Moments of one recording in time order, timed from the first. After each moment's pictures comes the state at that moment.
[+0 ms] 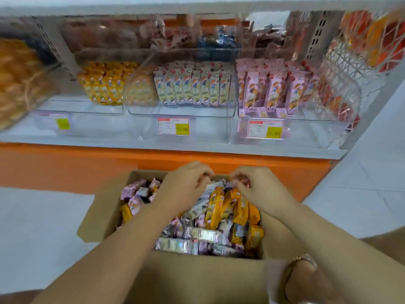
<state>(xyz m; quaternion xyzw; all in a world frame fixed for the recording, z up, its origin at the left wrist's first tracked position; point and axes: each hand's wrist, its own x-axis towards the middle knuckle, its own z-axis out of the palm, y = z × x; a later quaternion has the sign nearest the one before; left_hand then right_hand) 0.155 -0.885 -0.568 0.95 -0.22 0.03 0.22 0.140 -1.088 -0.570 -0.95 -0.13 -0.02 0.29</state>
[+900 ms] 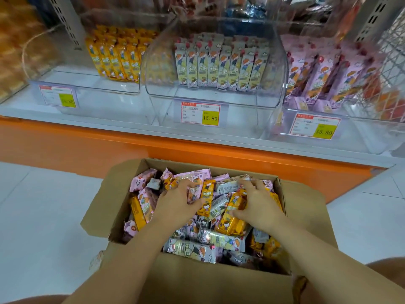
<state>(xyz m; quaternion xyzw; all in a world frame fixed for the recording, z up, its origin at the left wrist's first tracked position) 0.151 -0.825 -0.658 0.95 0.01 -0.14 0.29 0.157 -1.037 -0.649 -0.95 -0.03 0.19 0.23</state>
